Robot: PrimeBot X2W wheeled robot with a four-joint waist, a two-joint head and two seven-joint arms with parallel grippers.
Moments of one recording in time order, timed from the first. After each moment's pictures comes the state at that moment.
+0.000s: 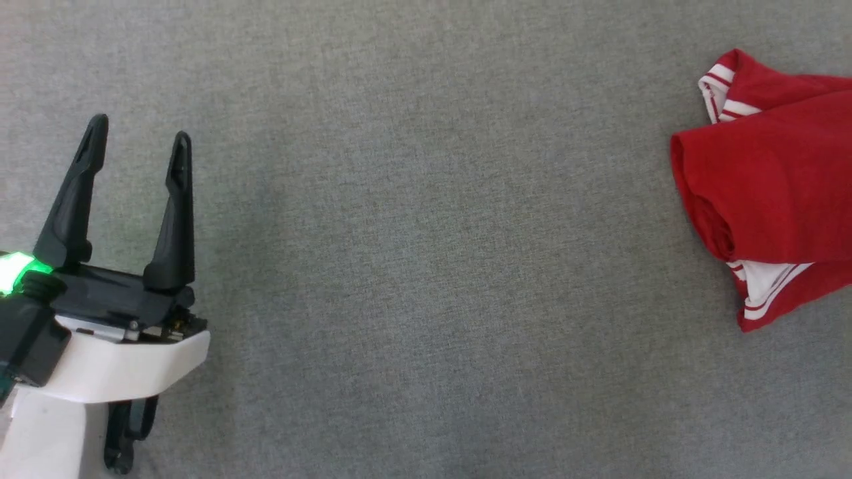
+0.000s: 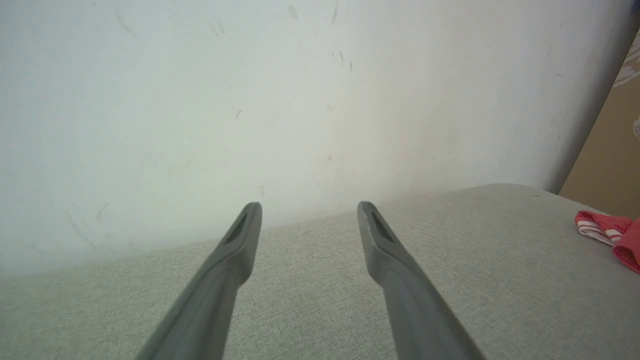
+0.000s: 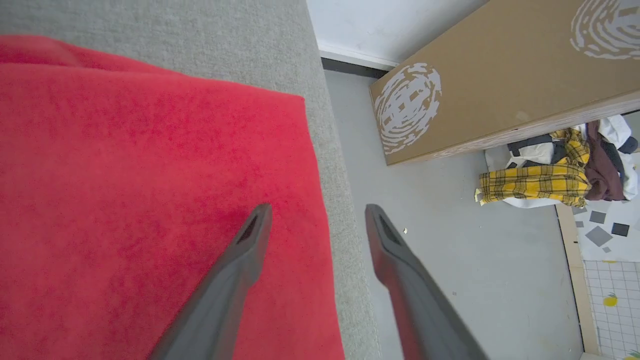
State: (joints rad) left arm -0.19 0.41 -0.05 -0.31 -0.28 -0.05 -0.26; right arm -0.47 -0.35 -0.32 0.21 -0.12 0.13 0.49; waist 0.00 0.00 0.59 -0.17
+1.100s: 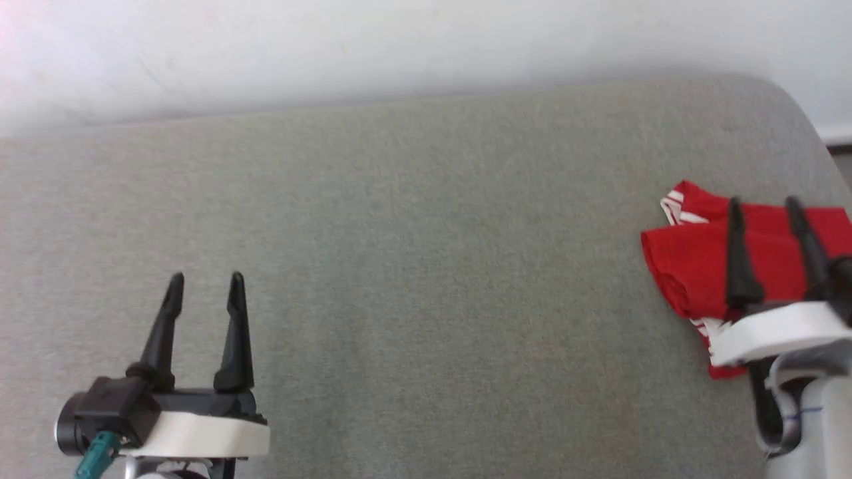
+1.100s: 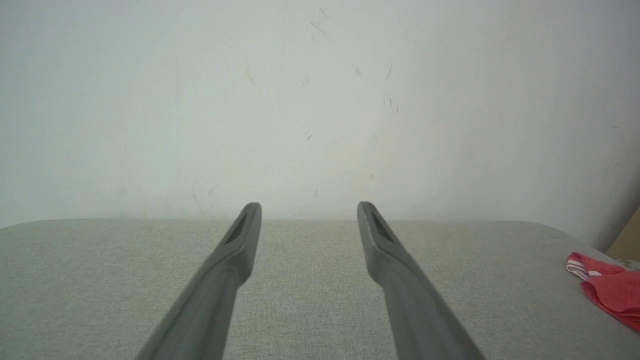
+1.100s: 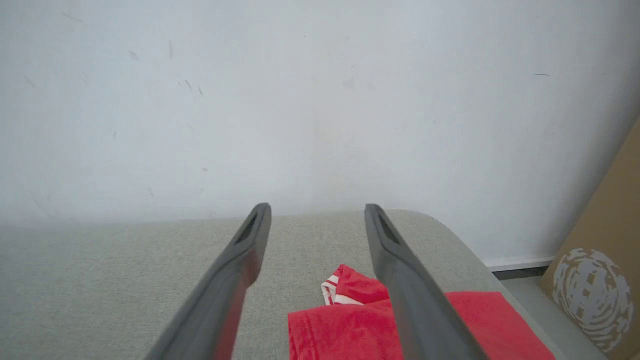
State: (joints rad) left arm 0.04 0.16 -0.01 -0.13 -0.25 -0.02 -0.26; right arm -0.20 -0.05 -0.19 0.09 0.05 0.13 -0.13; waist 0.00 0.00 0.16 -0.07
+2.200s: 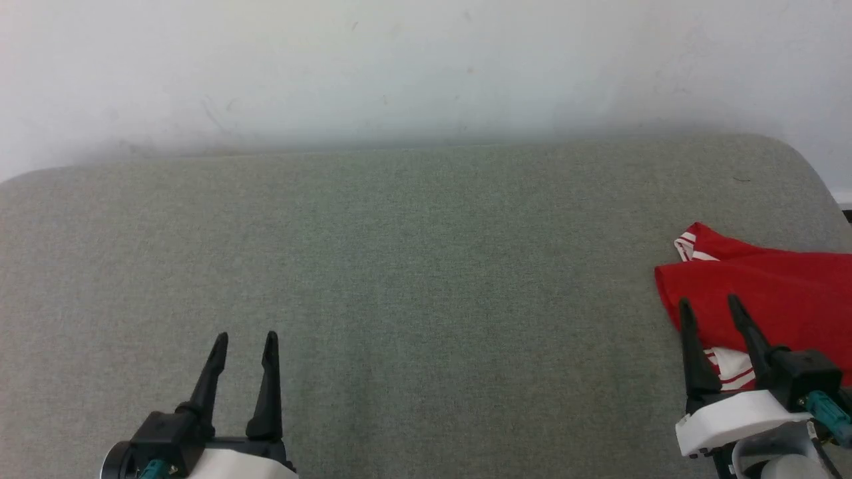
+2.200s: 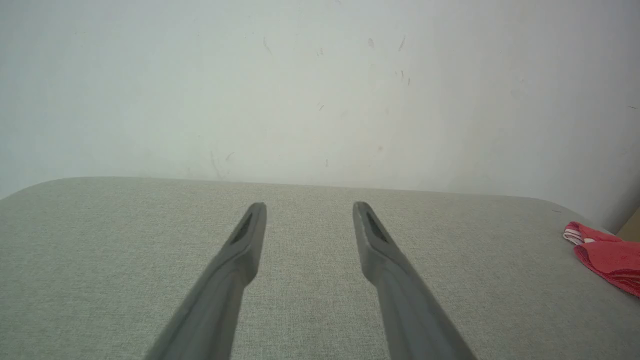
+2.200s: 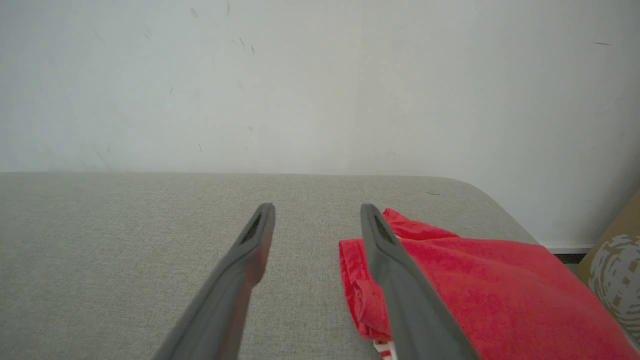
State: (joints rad) left arm 0.12 0.10 -0.03 -0.02 -0.20 -0.04 -0.26; right arm -0.01 -0.05 -0.10 0.17 0.05 0.13 -0.23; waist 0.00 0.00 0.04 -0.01
